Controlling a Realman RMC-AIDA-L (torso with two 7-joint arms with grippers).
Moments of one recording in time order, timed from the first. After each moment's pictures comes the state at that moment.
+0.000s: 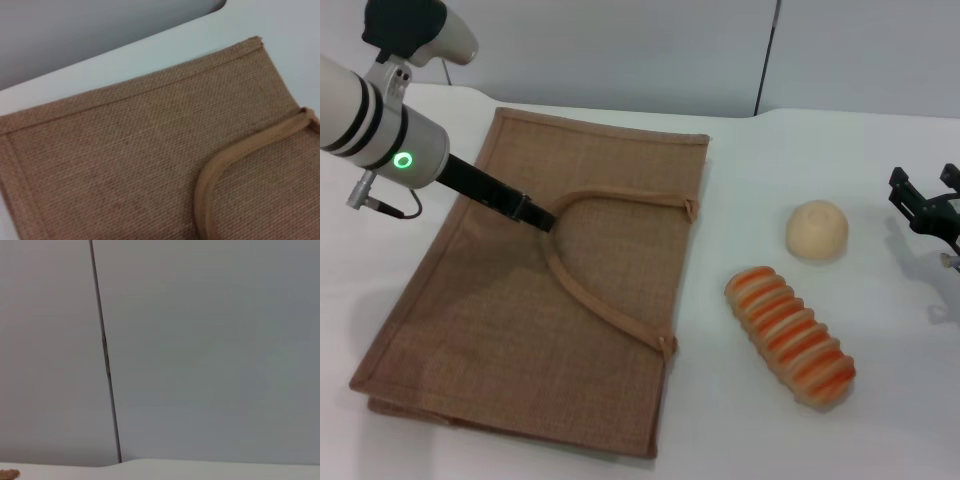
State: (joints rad) left arm -0.84 -1.92 1.02 0.65 -0.69 -1.20 0.86; right arm 0.69 2.03 -0.93 0.20 2.58 1.02 -2.80
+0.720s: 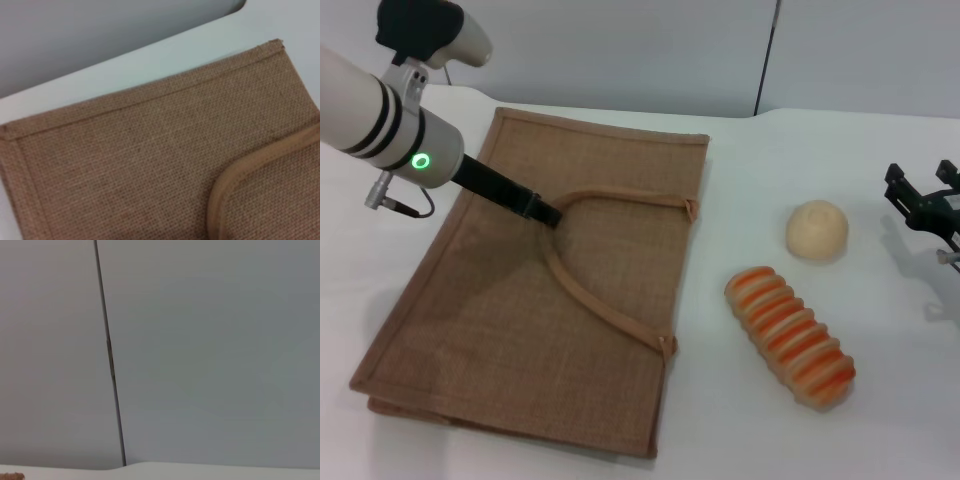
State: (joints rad) left arm -0.86 -1.94 1.03 0.62 -0.65 -1.13 0.83; right arm 0.70 2.03 -0.93 0.21 2.58 1.02 -2.80
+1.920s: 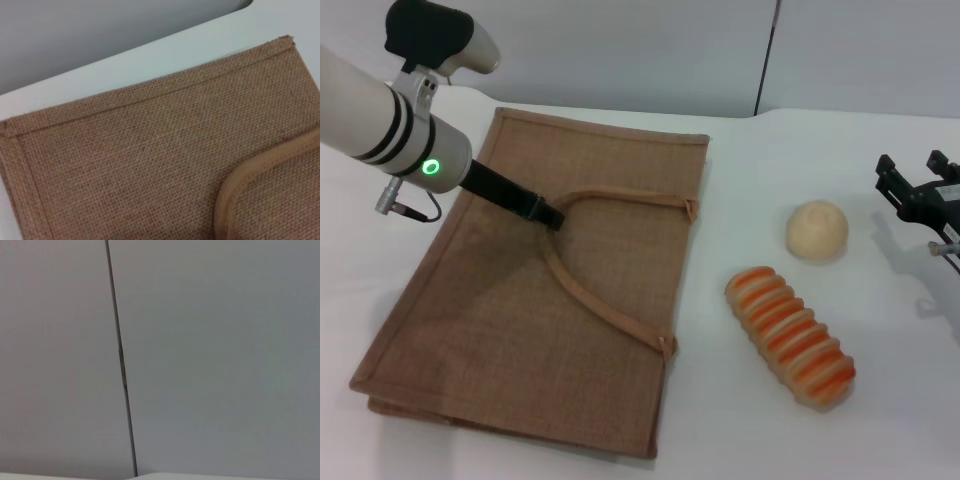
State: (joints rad) left arm -0.88 -1.95 1.03 0.57 -0.64 -1.07 0.82; right arm 0.72 2.04 -0.93 0.21 2.58 1.03 -2.80
